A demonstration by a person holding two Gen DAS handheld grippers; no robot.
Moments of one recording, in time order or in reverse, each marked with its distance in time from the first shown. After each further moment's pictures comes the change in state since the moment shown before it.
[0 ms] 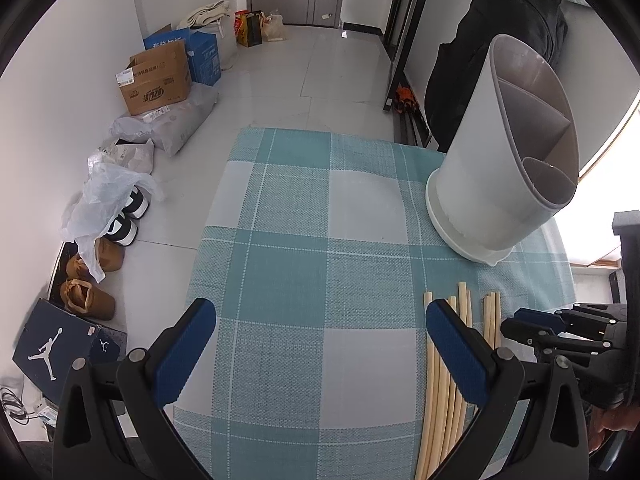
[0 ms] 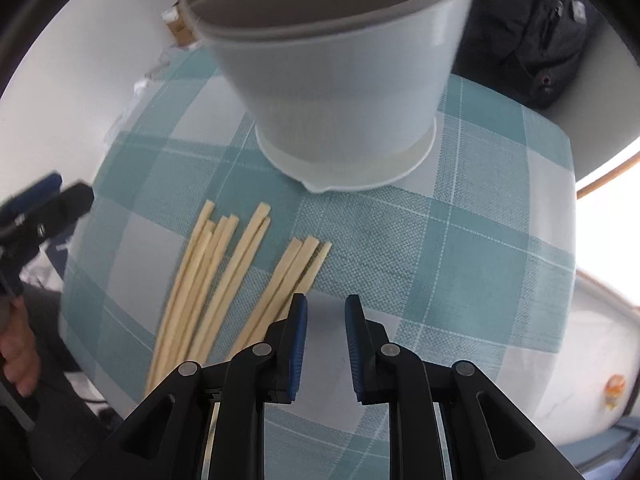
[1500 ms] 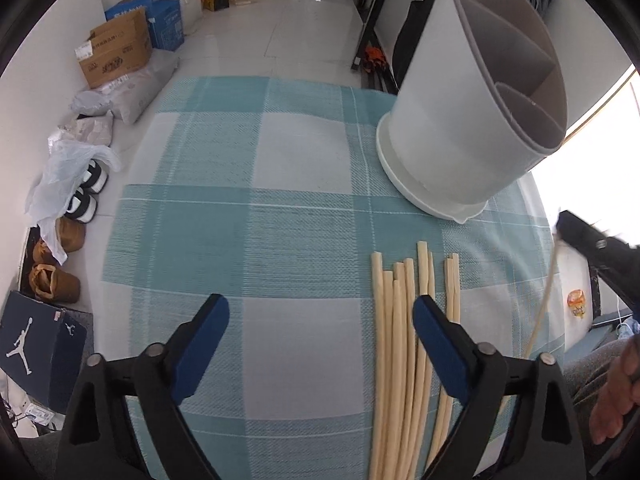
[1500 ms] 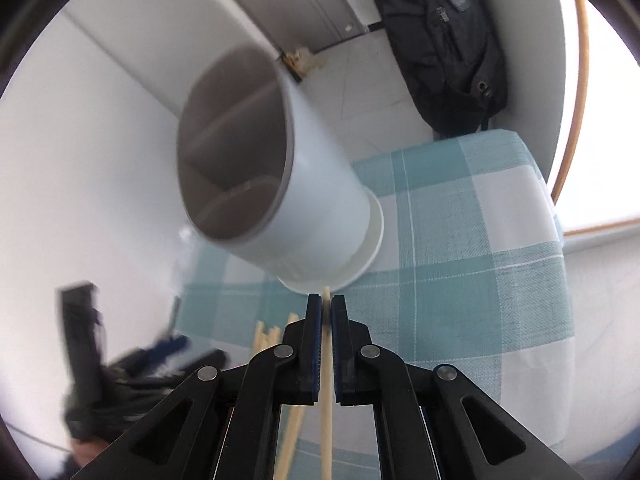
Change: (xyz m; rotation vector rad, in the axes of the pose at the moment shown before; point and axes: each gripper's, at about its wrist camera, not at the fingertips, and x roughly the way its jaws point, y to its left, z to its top) left arm 0.033 -0.032 -0.008 0.027 0.166 -0.116; right arm -0.054 -0.069 -0.018 0.354 -0.399 0.320
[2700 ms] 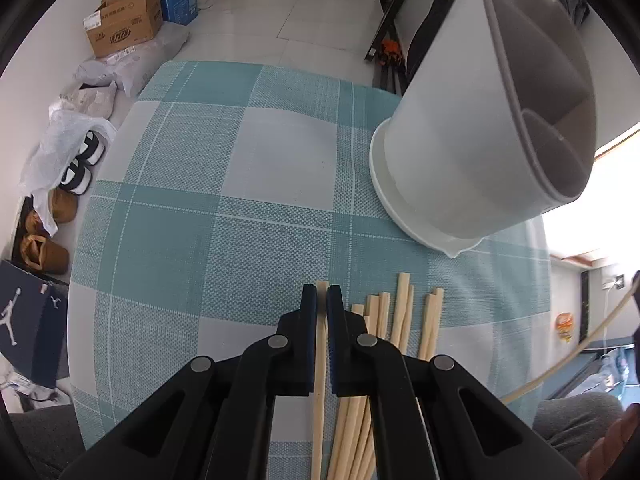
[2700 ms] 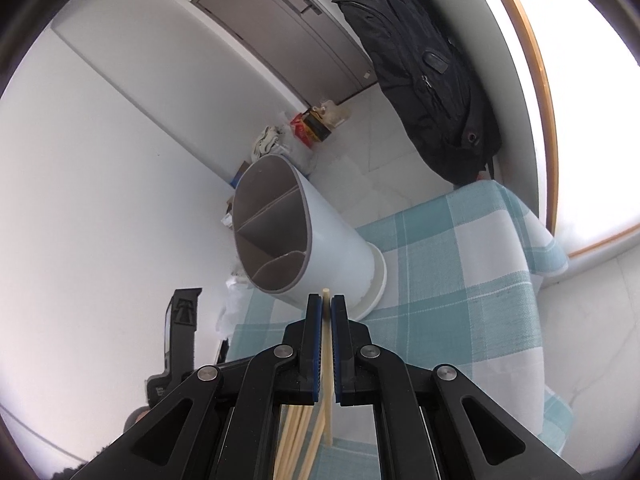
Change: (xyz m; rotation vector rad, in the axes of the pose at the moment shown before) left arm 0.010 -0.007 0.012 -0.112 0.030 -0.013; right arm -0.067 -0.013 -0.001 -0.005 -0.152 0.115
